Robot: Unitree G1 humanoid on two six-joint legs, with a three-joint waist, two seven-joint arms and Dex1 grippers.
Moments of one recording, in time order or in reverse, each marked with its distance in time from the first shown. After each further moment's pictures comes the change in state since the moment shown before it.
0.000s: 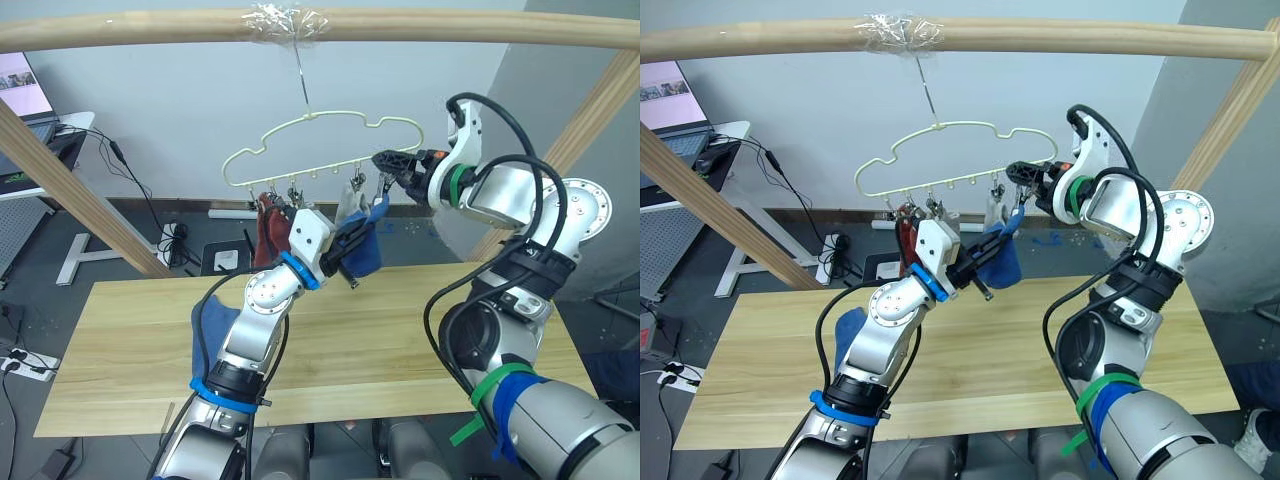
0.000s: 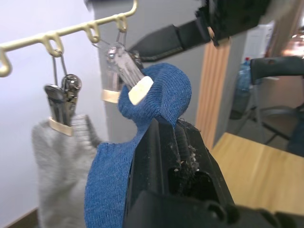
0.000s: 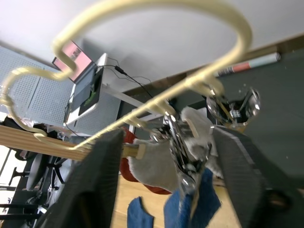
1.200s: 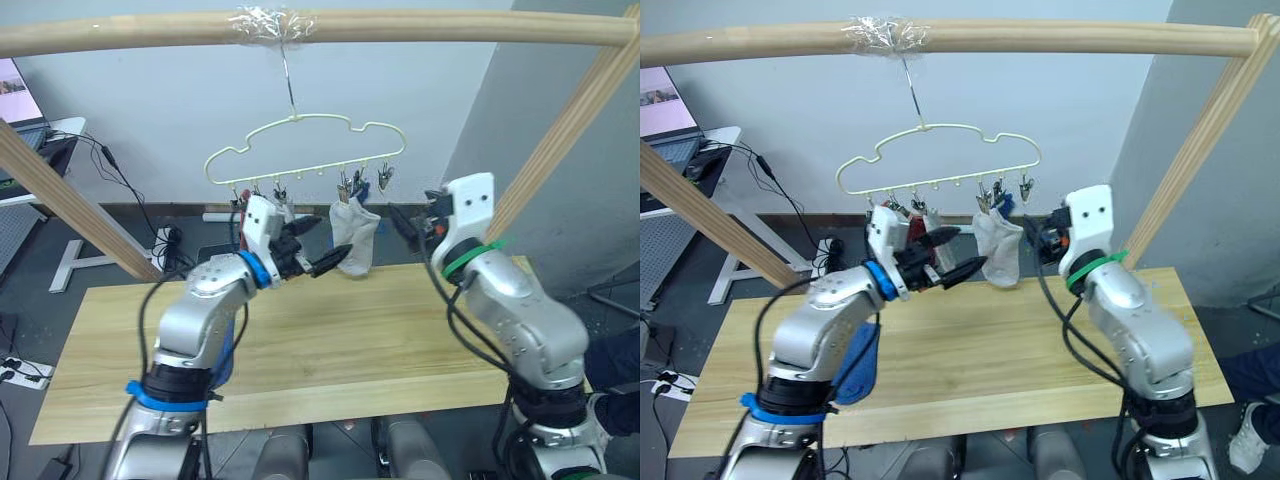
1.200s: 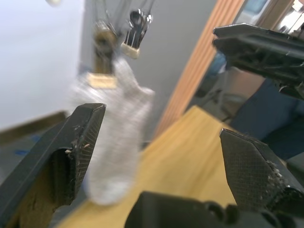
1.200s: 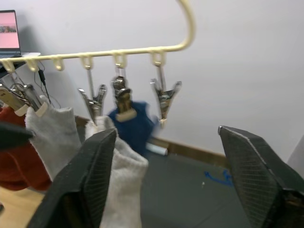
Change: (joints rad) left arm 0.011 0.287 0.161 -0.229 -0.276 0.473 -0.128; right arm 0.747 -0.255 0.858 -0.530 -0.409 -0.850 0.161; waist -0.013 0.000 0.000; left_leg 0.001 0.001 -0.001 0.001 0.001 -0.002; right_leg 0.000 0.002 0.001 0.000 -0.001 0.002
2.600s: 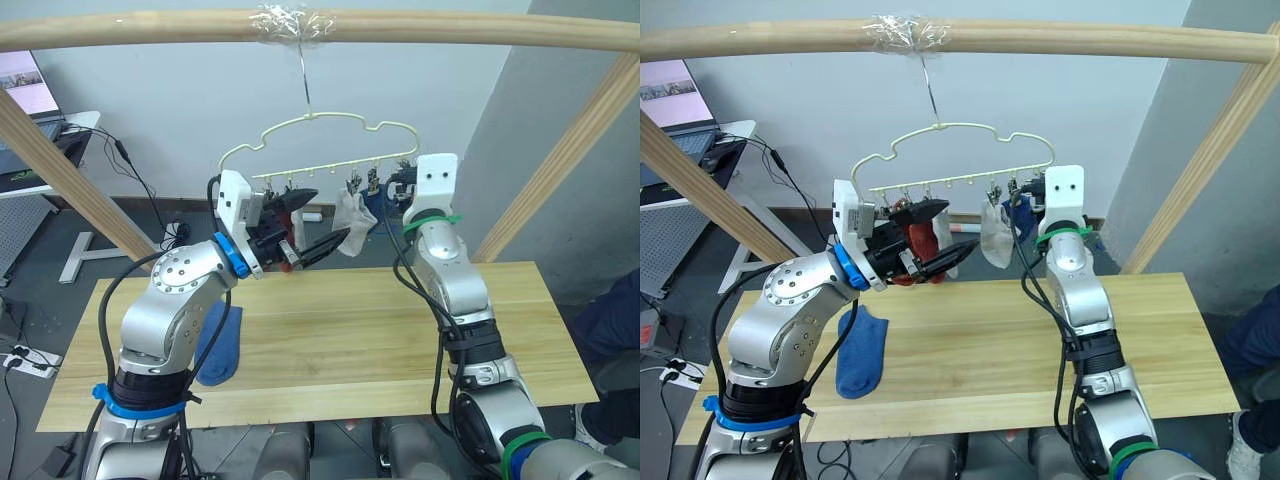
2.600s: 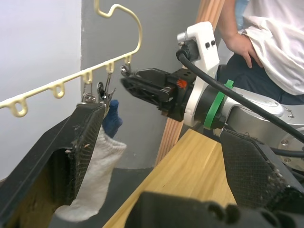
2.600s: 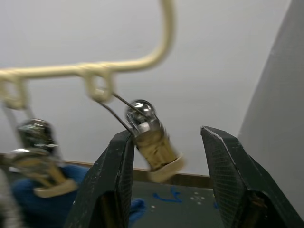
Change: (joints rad) left arm 0.003 0.038 0.055 -0.158 -0.096 0.016 -0.002; right arm -0.265 0.212 -0.078 0.646 -0.364 -0.379 -0.174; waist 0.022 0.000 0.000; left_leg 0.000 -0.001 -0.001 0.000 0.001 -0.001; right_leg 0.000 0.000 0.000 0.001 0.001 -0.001
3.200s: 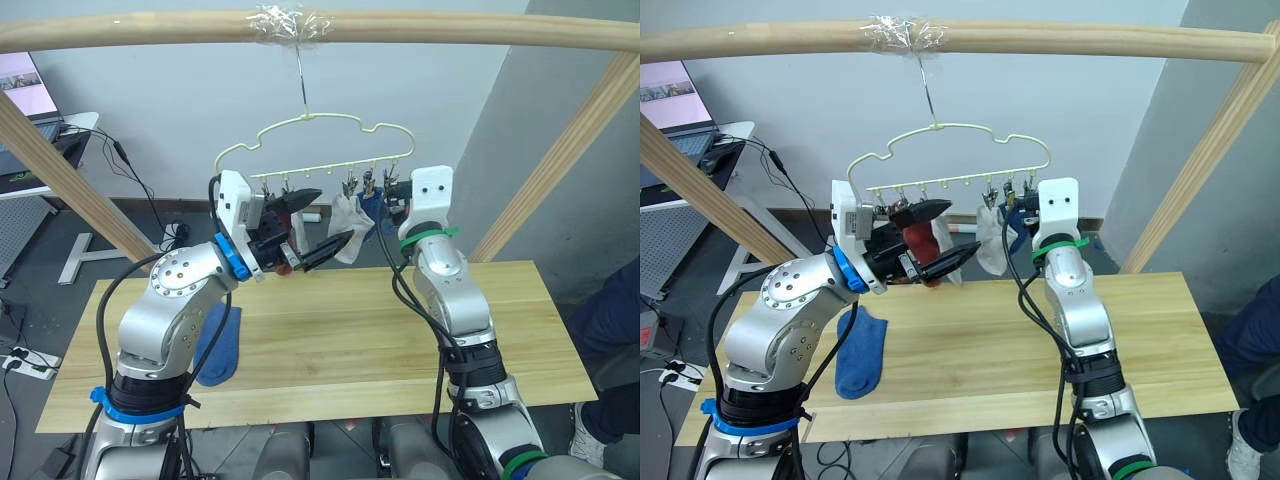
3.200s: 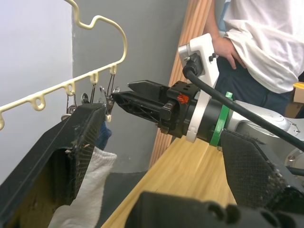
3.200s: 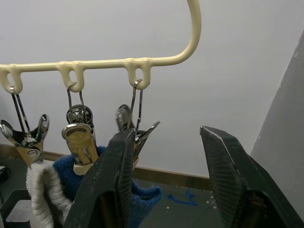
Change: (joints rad) left arm 0.003 0.004 -0.001 -0.038 -0.026 0.002 -0.016; right arm 0.100 0.064 0.042 -0.154 -0.001 0.023 0.087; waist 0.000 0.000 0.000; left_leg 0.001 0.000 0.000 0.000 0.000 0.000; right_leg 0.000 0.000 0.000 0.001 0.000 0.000
